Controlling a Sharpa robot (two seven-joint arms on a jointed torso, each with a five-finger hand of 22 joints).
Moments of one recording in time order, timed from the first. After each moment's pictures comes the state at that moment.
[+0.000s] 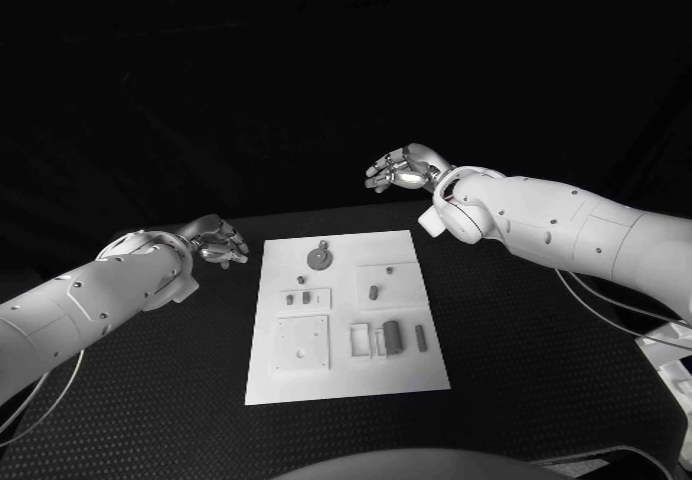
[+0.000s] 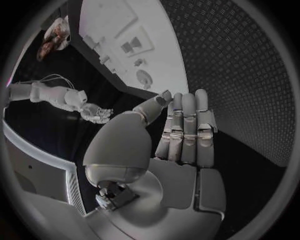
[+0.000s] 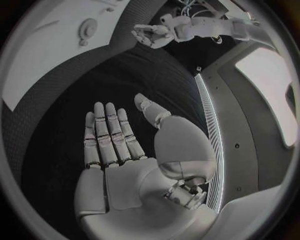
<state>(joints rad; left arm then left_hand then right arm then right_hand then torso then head) 1.19 -0.51 -0.13 0.76 -0.99 -0.12 0.15 1.18 -0.06 0.57 -0.29 0.06 0.96 0.14 0.32 0.51 1.28 0.06 0.12 0.40 1.06 -0.02 0.88 0.62 0.01 1.16 -0.12 0.07 1.18 1.25 -0.64 -0.06 1.02 -0.69 -0.25 0.20 1.08 -0.04 0.53 -0.29 0.10 0.77 0.20 0.31 0.39 1.01 0.17 0.23 0.08 0.88 0.16 0.31 0.54 0.21 0.57 0.24 0.07 1.31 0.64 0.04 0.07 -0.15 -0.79</state>
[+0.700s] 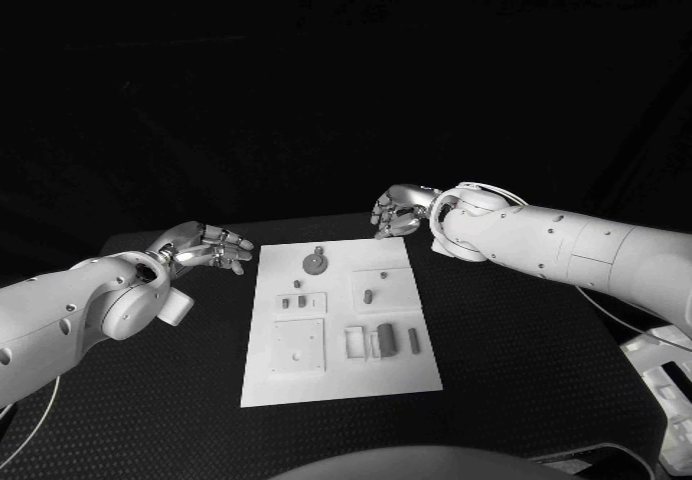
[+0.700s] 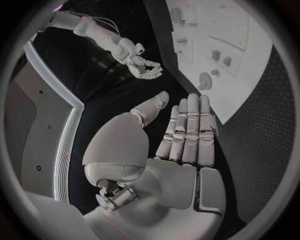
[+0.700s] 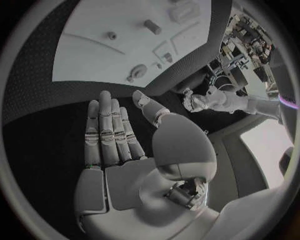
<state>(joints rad) 1.19 -0.78 -0.11 1.23 -0.46 -0.07 0.17 1.12 -0.07 0.57 -0.29 0.06 0.84 0.17 0.27 0.49 1.11 0.14 0.07 0.34 0.99 0.05 0.65 0.56 0.01 0.99 -0.04 0.06 1.01 1.20 -0.67 -0.08 1.07 -1.32 -0.19 0.08 1.14 -0.06 0.50 -0.29 0.10 0.81 0.19 0.33 0.40 1.06 0.14 0.25 0.15 1.13 0.04 0.46 0.70 0.26 0.86 0.20 0.16 1.31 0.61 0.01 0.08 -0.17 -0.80</state>
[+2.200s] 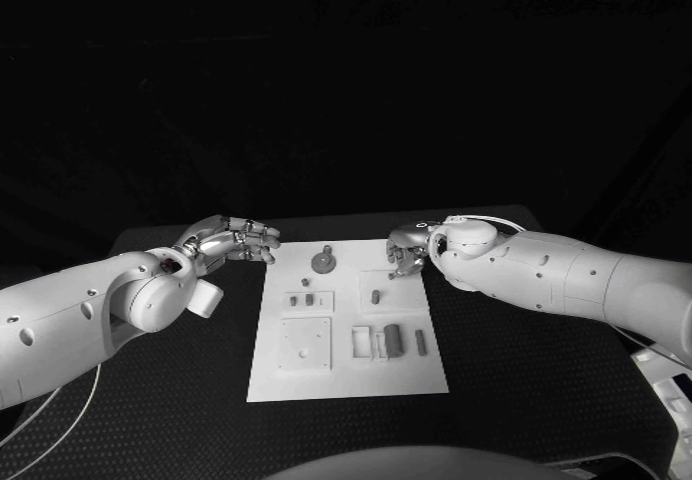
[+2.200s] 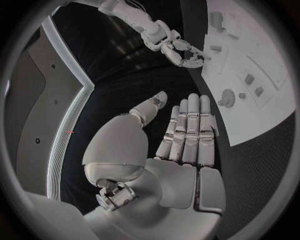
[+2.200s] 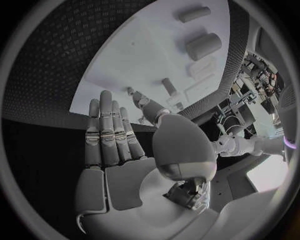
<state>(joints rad) 1.19 -0.77 -0.11 1.29 -0.25 -0.06 0.20 1.09 -0.06 0.54 -0.29 0.08 0.83 0.18 0.28 0.49 1.10 0.14 0.07 0.31 0.99 0.06 0.59 0.58 0.01 0.98 -0.04 0.06 0.94 1.14 -0.62 -0.12 1.06 -1.62 -0.07 -0.07 1.13 -0.06 0.53 -0.29 0.10 0.80 0.17 0.33 0.39 1.05 0.14 0.19 0.10 1.16 0.03 0.45 0.74 0.26 0.90 0.19 0.15 1.31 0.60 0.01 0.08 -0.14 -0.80</state>
